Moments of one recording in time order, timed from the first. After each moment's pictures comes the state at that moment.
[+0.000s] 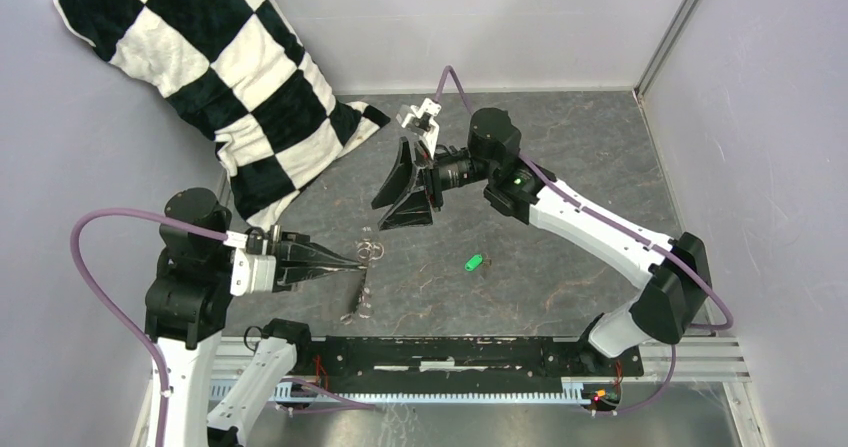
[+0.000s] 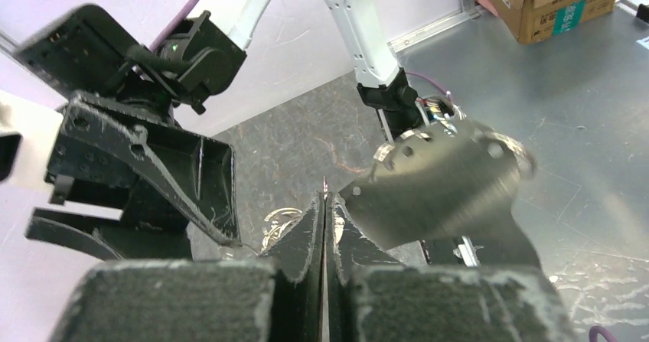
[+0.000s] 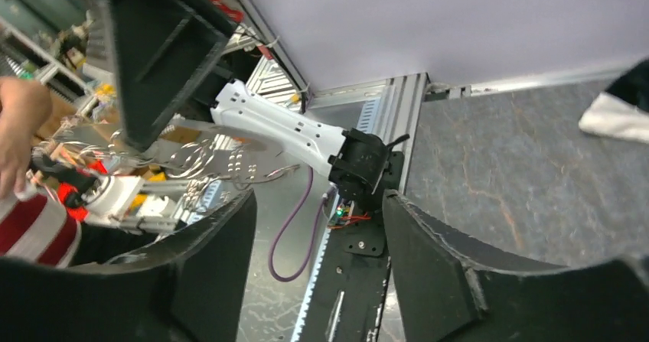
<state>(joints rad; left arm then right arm) -0.17 0.66 1.23 -0.77 1.52 0.65 0.82 1.52 1.38 0.22 -1.08 0.49</state>
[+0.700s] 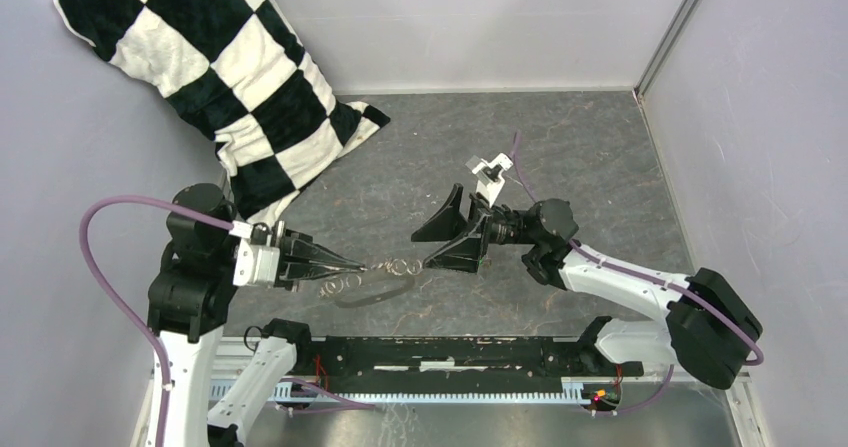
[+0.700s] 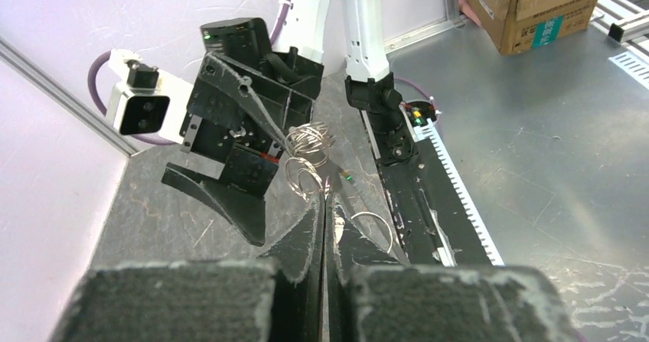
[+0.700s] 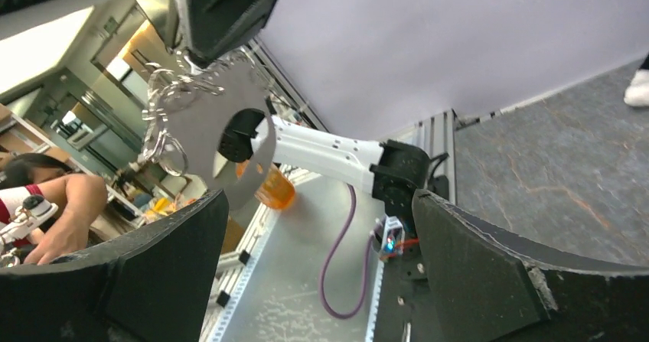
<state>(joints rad) -0.17 0.66 1.22 -0.81 1.53 0.63 0.80 1.23 0.64 1.00 -0.84 0.94</state>
